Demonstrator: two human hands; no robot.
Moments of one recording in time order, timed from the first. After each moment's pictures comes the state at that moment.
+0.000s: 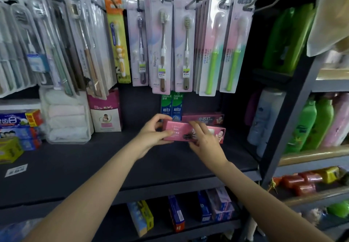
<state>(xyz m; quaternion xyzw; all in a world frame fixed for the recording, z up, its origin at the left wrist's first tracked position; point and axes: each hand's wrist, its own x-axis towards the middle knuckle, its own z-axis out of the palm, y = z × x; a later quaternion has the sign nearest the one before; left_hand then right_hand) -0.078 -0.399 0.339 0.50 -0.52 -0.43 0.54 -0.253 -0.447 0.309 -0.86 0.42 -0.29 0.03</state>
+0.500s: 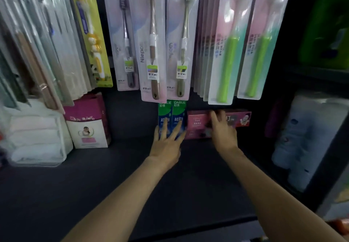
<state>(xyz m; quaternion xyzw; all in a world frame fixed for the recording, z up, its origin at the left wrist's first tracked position) -0.084 -0.531 0.285 0.70 -0.71 0.10 0.01 -0.243 -0.610 0.303 -0.78 0.58 -0.20 -0.09</state>
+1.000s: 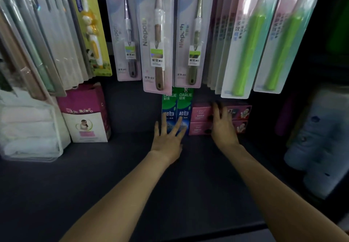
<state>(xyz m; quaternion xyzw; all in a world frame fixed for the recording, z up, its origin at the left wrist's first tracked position) -0.071 -0.555 0.271 0.72 -0.69 0.09 -0.03 -0.223 -0.648 0.275 -0.80 0.53 -0.27 -0.04</state>
